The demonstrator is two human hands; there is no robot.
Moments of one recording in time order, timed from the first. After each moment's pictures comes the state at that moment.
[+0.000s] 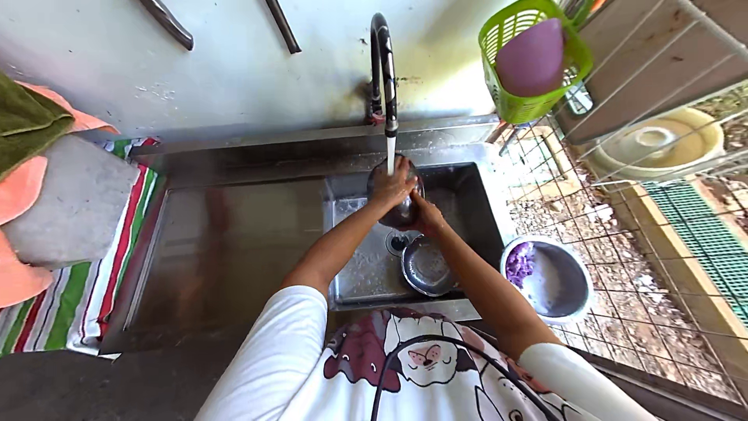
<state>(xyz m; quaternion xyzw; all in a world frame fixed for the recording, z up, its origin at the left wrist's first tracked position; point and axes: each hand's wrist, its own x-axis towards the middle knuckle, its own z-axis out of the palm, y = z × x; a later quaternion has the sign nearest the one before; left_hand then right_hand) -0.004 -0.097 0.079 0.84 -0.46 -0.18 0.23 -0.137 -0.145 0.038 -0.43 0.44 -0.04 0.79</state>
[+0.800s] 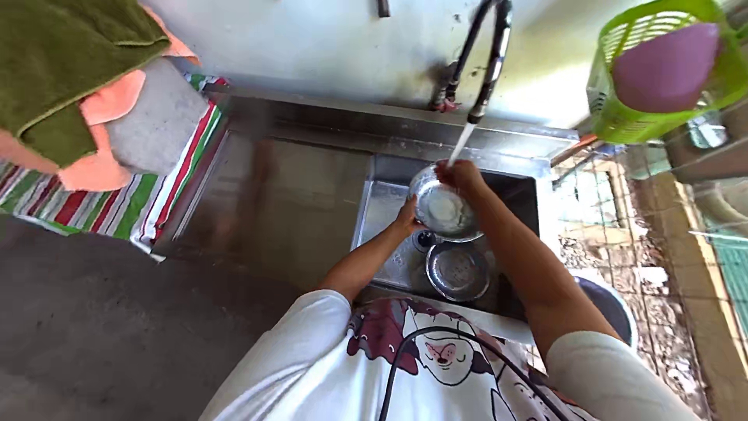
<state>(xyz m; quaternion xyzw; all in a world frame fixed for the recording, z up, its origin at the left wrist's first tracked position) -0.044 -0.004 0.009 0.52 0.12 -0.49 0.69 -0.052 -0.162 0.083 -0.65 0.34 -0.02 0.68</state>
